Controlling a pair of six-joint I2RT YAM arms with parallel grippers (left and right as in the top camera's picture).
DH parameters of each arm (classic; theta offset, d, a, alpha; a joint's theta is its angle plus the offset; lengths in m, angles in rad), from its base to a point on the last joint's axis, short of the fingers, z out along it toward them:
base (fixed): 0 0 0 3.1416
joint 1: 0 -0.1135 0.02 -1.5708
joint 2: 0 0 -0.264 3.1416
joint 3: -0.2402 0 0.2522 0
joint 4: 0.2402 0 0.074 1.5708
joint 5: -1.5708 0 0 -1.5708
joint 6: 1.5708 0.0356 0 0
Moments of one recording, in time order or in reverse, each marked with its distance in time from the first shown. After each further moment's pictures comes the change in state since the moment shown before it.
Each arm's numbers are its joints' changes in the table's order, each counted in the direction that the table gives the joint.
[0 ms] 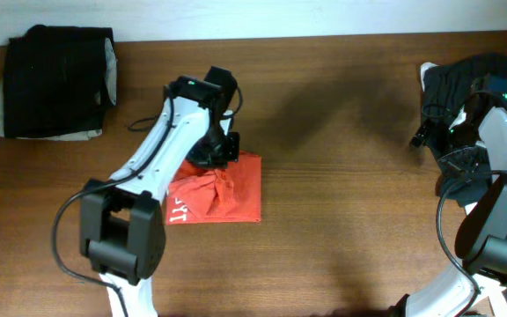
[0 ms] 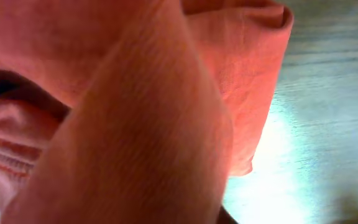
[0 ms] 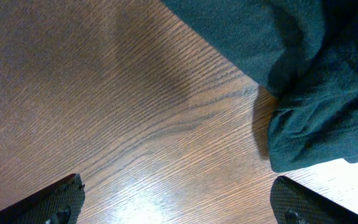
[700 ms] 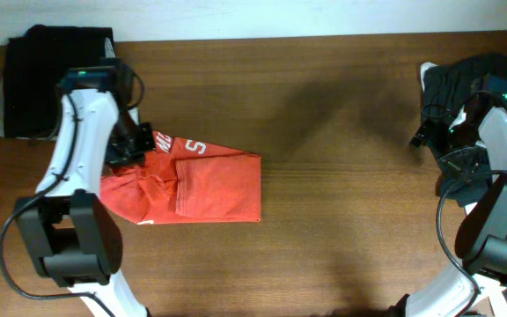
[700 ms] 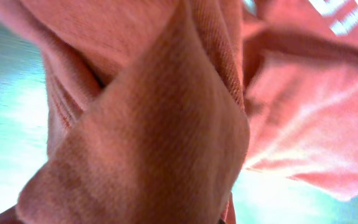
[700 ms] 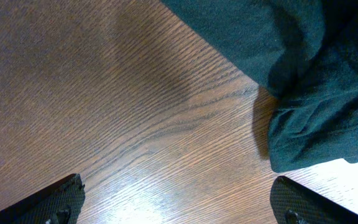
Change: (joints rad) left arm -0.388 0.072 0.000 0.139 0.141 0.046; right arm 0.000 0.000 0.000 0.000 0.000 0.000
